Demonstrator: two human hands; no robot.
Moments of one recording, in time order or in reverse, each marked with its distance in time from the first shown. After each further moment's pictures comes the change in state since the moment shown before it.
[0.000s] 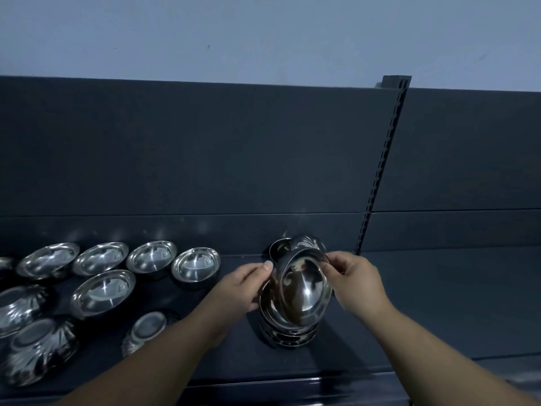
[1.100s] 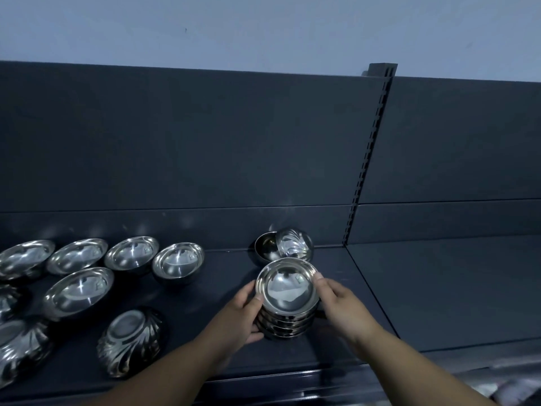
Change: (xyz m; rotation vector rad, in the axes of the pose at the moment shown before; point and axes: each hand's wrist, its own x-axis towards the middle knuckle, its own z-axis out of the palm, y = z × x) left_hand 0.019 -0.060 0.031 0.015 -0.042 -0.203; right_hand -0.015 0.055 0.010 0.260 -0.215 0.352
